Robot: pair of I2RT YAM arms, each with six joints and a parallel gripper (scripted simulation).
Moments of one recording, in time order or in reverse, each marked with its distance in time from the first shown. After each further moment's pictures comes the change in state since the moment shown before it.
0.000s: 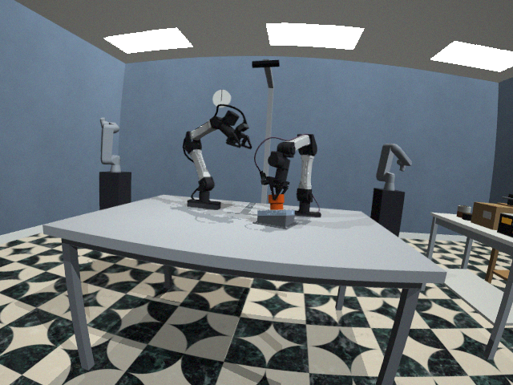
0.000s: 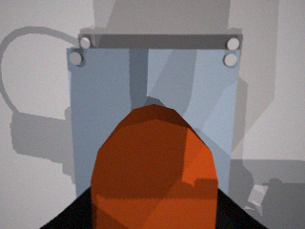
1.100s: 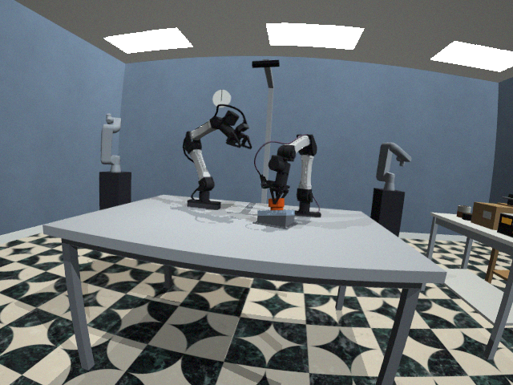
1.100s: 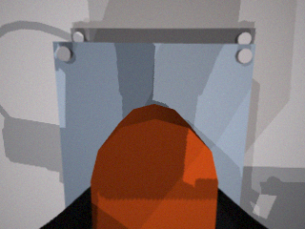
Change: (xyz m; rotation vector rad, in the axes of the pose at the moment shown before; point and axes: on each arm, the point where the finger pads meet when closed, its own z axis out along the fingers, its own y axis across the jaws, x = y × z) left arm 0.005 0.000 0.018 -0.003 -0.001 -0.002; right arm 0.000 0.000 0.000 0.000 0.000 0.000
